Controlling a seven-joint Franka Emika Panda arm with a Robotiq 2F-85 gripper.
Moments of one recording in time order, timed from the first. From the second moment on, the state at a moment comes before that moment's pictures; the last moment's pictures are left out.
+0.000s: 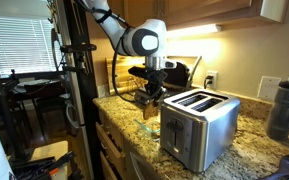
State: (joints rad) arm 0.12 0.12 0.11 -2.26 0.04 2.44 0.06
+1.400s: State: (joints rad) arm 0.02 -0.06 0.02 -2.12 0.00 2.23 0.02
